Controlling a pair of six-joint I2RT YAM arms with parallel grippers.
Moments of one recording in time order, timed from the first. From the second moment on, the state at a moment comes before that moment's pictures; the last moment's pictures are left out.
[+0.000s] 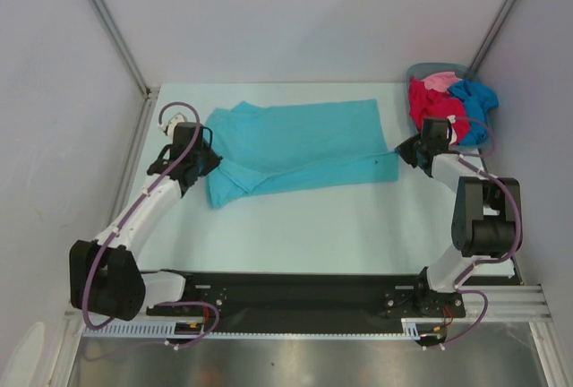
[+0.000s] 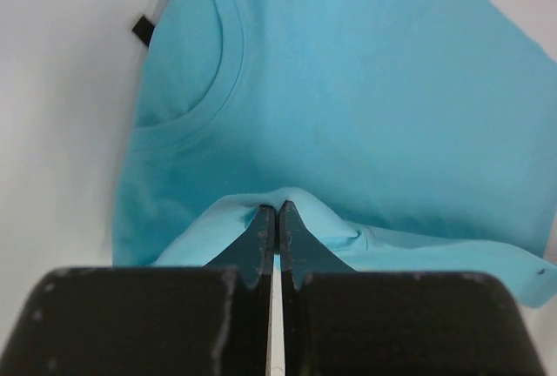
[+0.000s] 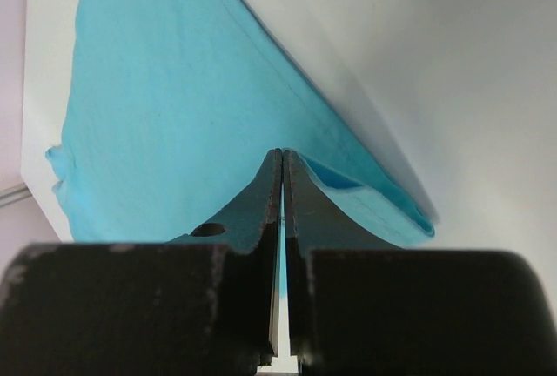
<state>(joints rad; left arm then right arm) -0.21 1.25 0.92 -0.39 -0.18 -0.77 -0.04 1.65 0.95 0.00 -0.02 0.92</state>
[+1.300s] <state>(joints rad) -0.17 1.95 1.68 -0.33 -0.09 -0.57 0.02 2.12 1.55 0.07 -0.16 0.83</state>
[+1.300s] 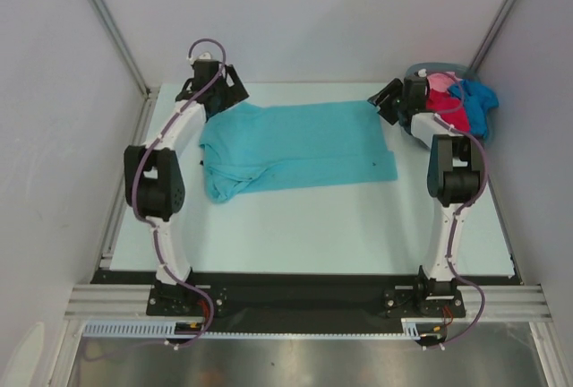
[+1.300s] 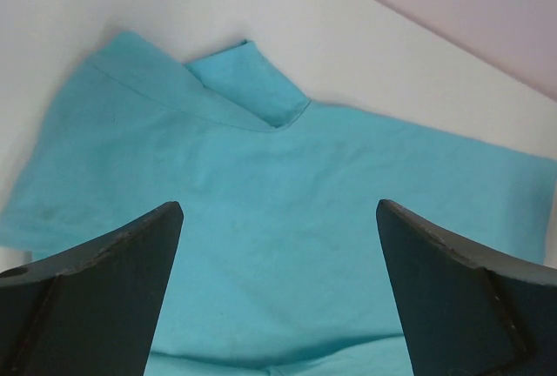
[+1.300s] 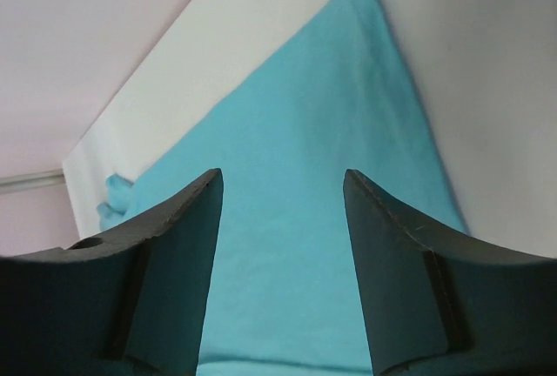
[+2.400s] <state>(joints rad) 0.08 2.34 1.99 -0.44 0.34 -0.52 -0.05 2.39 1.91 -0.10 -0.21 0.70</state>
